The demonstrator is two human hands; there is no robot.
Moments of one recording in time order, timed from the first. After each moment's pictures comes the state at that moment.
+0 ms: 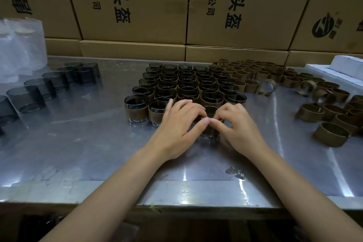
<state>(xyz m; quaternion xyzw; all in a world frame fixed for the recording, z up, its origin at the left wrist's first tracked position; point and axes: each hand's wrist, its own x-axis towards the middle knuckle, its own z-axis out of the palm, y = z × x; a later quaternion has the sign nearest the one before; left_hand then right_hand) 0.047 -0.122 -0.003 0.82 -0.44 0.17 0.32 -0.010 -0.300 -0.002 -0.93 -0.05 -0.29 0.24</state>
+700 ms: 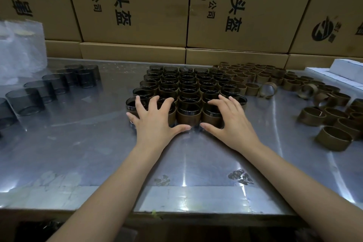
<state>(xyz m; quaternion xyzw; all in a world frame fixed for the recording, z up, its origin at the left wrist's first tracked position) 0.081 -0.107 -0.010 0.94 -0.16 0.18 0.21 0.018 -0.305 -0.009 -0.95 0.02 -0.24 0.18</state>
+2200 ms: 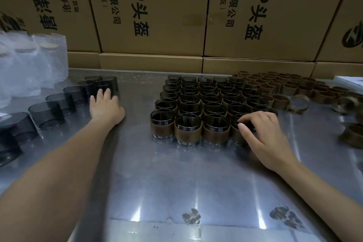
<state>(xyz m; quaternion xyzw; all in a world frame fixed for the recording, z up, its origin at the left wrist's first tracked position) 0.253 0.031 0.005 0.99 -0.01 0.15 -0.01 0.041 -0.315 -0.010 -0.92 -0.03 -0.34 0.19</state>
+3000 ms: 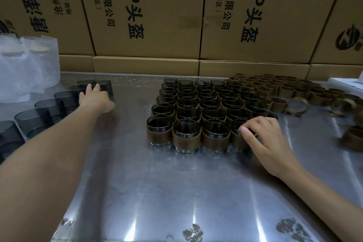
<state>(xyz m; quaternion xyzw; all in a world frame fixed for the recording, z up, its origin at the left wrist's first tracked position) 0.293 0.042 0.039 1.00 0.00 0.05 0.03 0.041 -0.316 -0.010 -0.92 -0.03 -0.32 0.21</state>
